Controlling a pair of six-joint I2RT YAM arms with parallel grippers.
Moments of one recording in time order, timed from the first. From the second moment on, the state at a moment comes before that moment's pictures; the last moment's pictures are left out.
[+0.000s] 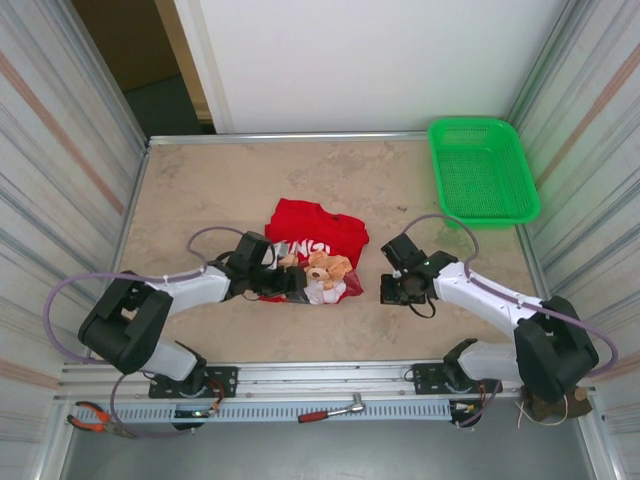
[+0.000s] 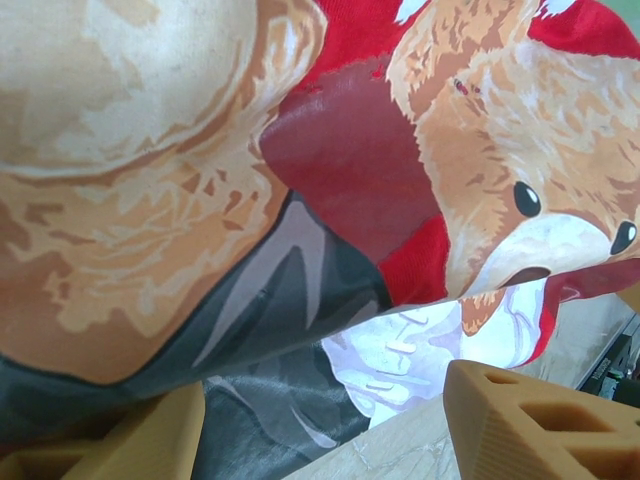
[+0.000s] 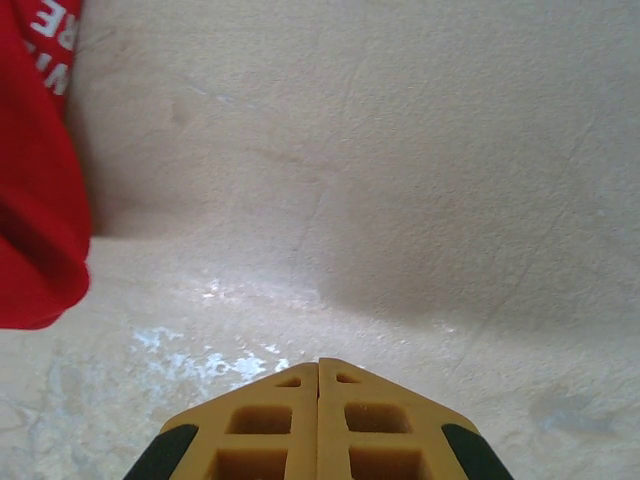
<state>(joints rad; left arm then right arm) -0.56 1.45 0.57 -0.06 0.47 -0.68 0.62 1.24 0.68 -0.71 -0.05 0.62</state>
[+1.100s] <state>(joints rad) -0.60 1.43 0.60 -0.15 0.43 -0.61 0.65 1.50 0.79 -0.44 -0.14 0.89</state>
